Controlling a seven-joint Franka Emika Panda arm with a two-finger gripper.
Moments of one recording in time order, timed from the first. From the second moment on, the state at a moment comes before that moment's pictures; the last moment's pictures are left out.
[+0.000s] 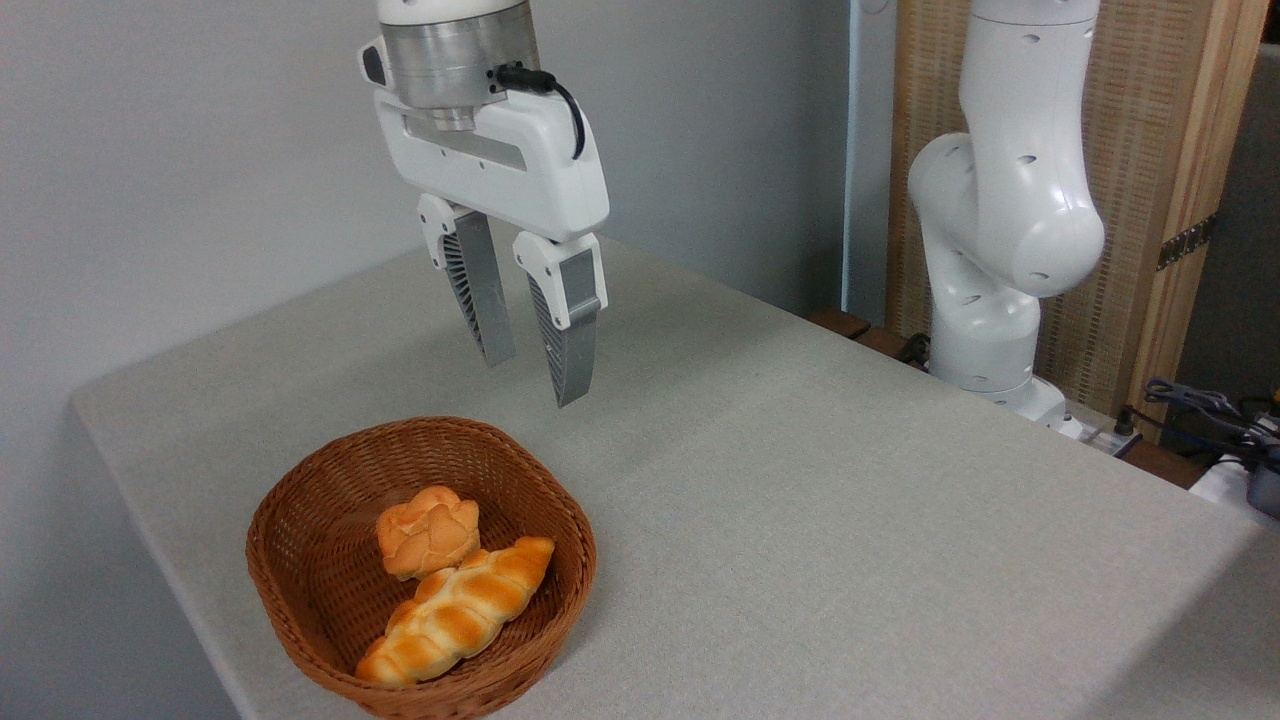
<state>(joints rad) -0.46 -0.06 0.38 -1.71 0.05 1.67 0.65</state>
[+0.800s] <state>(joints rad) -0.13 -0.04 0.03 -1.67 0.04 1.65 0.64</state>
